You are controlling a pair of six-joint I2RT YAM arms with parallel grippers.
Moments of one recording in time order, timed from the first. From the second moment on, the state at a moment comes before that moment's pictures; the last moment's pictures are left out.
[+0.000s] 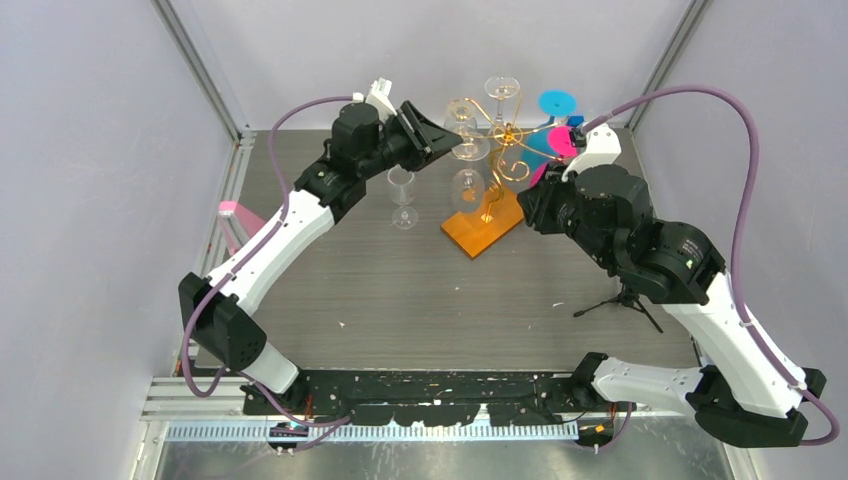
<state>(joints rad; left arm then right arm) -0.59 1.55 1.56 -0.16 0.26 -1.05 0.83 1.05 1.61 -0.94 0.47 0.50</state>
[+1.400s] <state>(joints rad) -0.57 1.55 1.44 0.01 0.27 -1.30 0.83 1.00 1.55 -0.90 0.50 0.51</state>
